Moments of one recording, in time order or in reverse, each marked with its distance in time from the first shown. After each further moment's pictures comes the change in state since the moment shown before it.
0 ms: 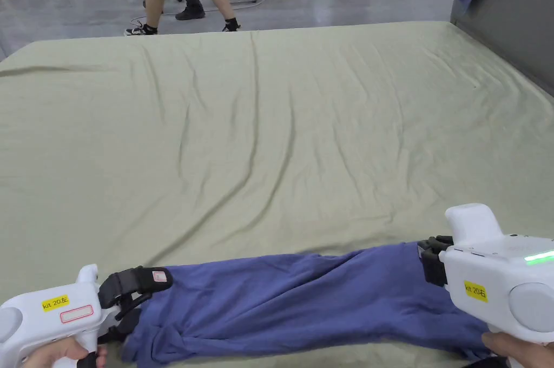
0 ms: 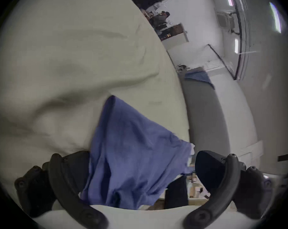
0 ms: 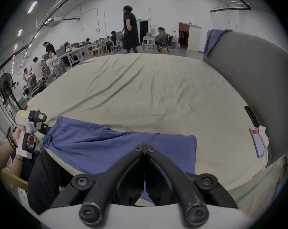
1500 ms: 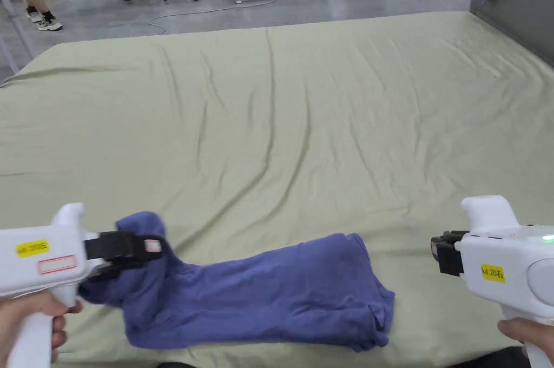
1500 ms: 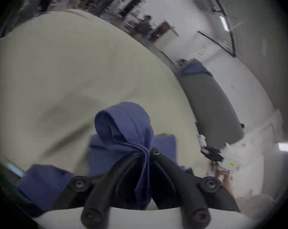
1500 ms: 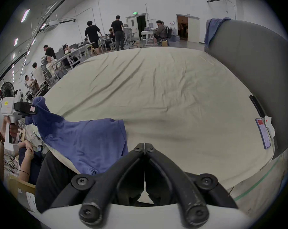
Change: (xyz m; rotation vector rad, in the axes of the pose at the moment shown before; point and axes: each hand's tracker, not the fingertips) left arm 0.148 -0.001 0.050 0.019 0.150 -0.322; right arm 0.005 -0.001 -0.005 -0.054 0.048 -0.066
